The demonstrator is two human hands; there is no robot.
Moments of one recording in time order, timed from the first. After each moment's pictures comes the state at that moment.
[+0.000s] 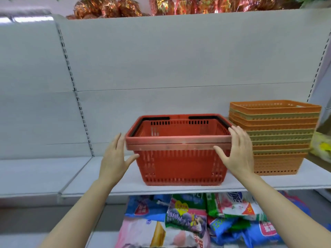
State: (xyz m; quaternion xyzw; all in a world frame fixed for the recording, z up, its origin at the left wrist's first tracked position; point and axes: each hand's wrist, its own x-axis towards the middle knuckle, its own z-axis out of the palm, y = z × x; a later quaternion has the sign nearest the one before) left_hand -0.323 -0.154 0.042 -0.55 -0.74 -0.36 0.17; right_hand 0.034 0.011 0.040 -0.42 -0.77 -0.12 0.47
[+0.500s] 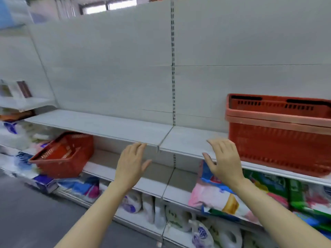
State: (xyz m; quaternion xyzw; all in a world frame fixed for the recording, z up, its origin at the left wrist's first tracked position) left_hand -0.467 -0.440 -0.025 -0.50 -0.81 -0.18 0.25; right_hand -0.230 -0.218 -0.015 -0.15 -0.86 -0.07 0.49
